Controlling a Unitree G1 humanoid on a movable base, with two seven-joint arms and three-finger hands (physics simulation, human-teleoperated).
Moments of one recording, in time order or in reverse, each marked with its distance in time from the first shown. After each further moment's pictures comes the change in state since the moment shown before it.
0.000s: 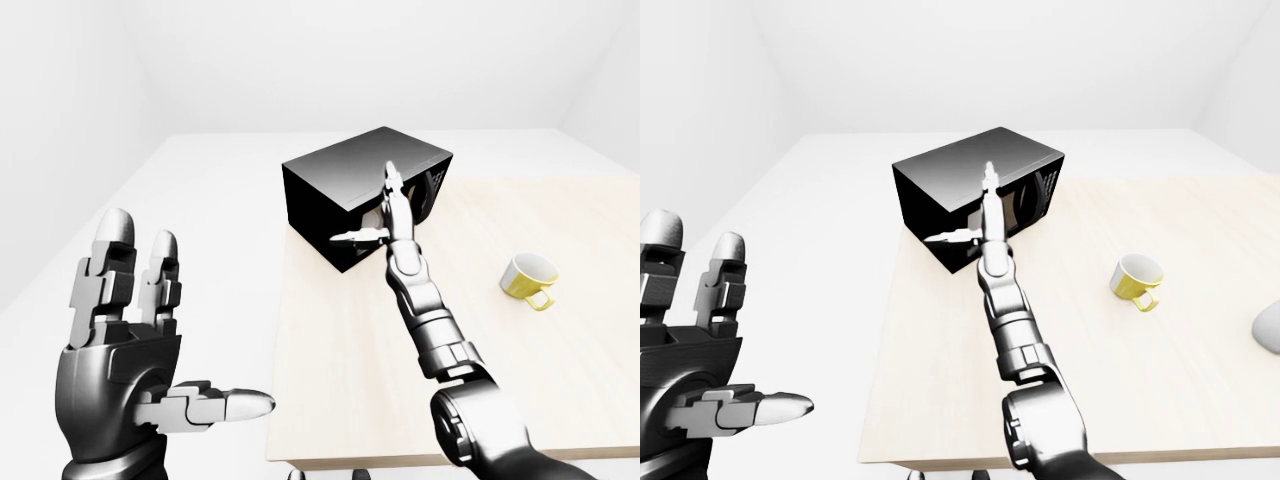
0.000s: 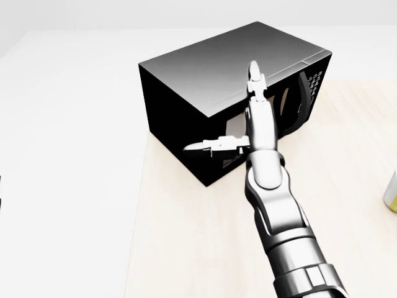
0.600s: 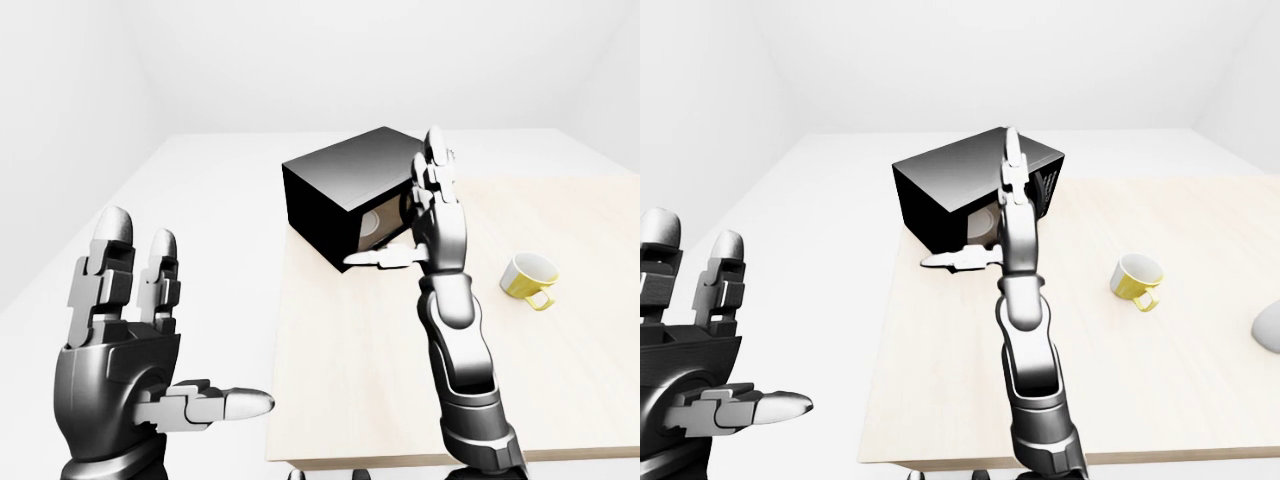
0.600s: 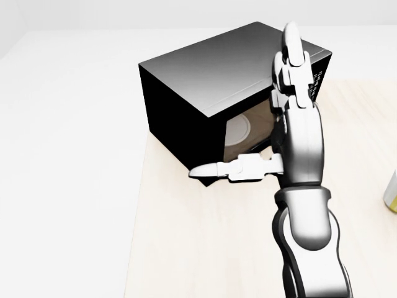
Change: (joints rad) left arm -0.007 0.003 0.003 0.000 -0.006 0.000 0.006; right arm 0.404 0.029 0.077 -0.915 -0.076 0.144 0.103
